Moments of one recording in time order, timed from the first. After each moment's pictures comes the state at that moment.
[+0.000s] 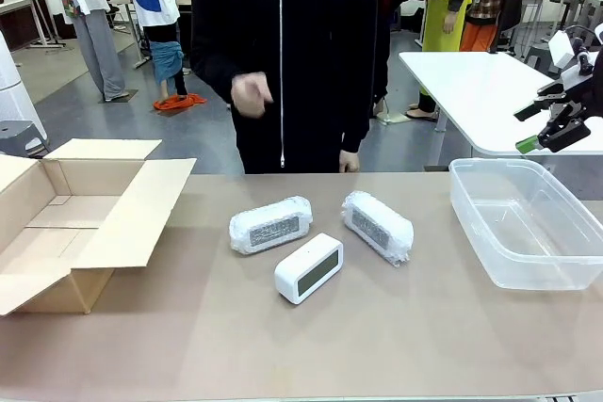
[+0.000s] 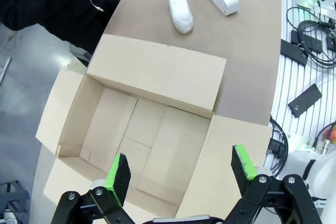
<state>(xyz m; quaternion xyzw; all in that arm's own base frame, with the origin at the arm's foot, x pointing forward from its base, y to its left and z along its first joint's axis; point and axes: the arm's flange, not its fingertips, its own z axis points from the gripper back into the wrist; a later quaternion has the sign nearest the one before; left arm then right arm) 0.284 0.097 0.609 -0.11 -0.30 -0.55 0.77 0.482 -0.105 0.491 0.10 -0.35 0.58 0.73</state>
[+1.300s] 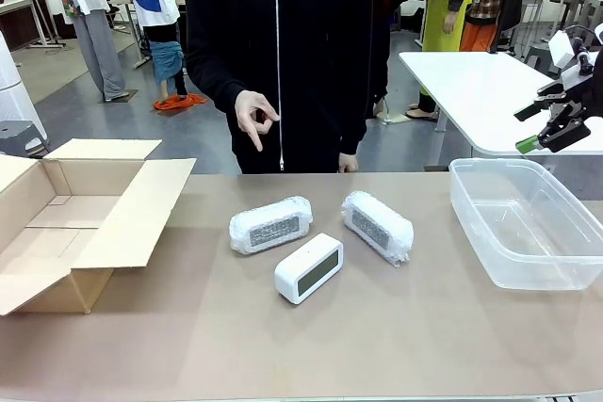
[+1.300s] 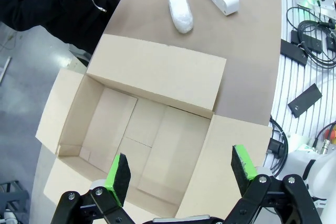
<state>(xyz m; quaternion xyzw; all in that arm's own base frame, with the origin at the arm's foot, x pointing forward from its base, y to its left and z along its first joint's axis) 0.284 0.097 0.609 -0.11 -0.30 -0.55 0.77 0.482 -0.105 0.491 0.10 -0.35 0.58 0.73</state>
